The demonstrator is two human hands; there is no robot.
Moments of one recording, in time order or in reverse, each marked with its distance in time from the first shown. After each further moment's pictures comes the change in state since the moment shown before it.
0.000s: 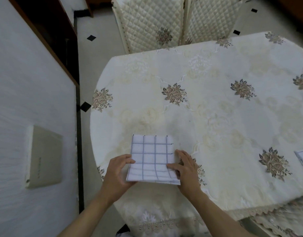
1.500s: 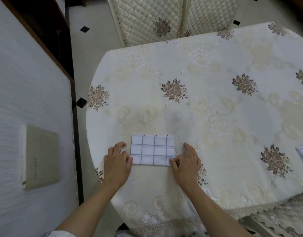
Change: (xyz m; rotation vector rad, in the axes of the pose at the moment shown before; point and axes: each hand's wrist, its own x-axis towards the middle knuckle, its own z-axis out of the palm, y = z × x) left_hand 0.052 -0.012 0.016 0.564 0.008 -0.203; right_hand 0.028 -0.030 -0.005 0.027 0.041 0.415
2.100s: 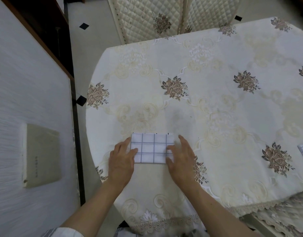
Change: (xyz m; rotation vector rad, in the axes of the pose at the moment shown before) left_hand -0.001 0.005 0.010 0.008 0.078 0.181; right_hand 0.004 -0.016 0.001 -0.059 0.043 -0.235
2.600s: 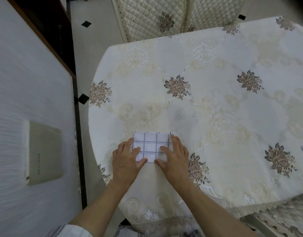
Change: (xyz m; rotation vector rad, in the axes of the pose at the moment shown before) left_hand 0.000 0.006 0.004 0.077 -0.010 -0.044; right_hand 0.002 -0.013 0.021 -0.143 -0.057 -0.093
